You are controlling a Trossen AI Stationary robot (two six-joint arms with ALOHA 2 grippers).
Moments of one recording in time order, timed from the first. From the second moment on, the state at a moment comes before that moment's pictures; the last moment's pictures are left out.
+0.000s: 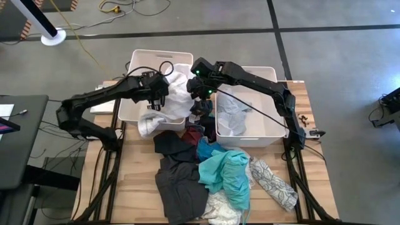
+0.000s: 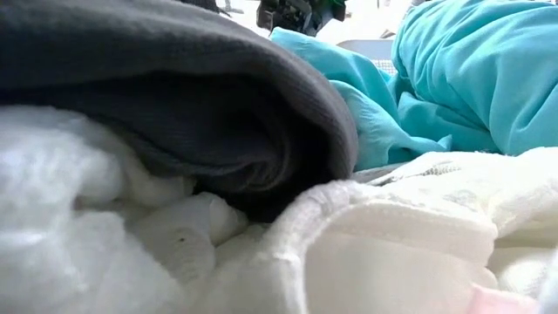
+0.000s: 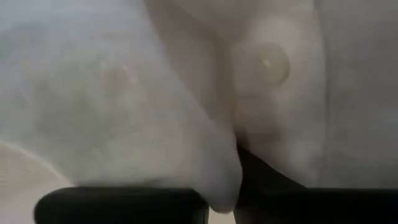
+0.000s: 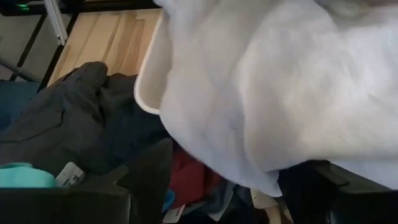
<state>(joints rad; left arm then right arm) 0.50 1.38 1.26 -0.98 -0.53 0.50 -0.35 2.09 2.21 -1.04 -0.49 -0.29</state>
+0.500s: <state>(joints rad) 0.61 1.41 1.26 -0.98 -0.31 0.51 -0.29 1.95 2.21 -1.08 -0.46 -0.32</state>
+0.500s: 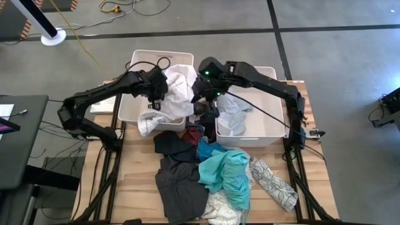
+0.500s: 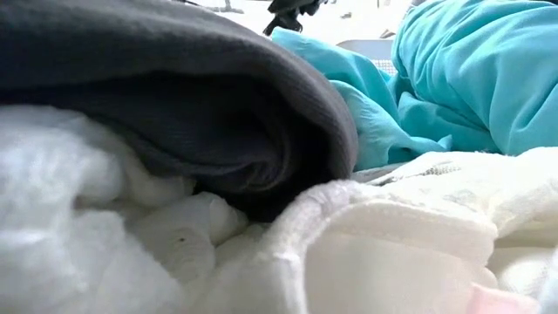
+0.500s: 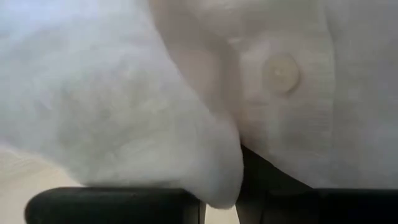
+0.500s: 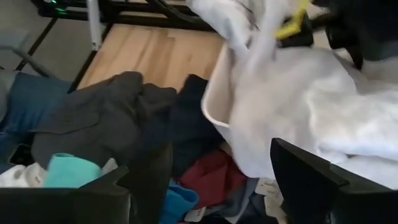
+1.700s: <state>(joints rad) 0.59 1.20 1.41 -1.09 -0.16 0.44 -0.23 1.93 2.21 -1.27 -0.41 -0.37</state>
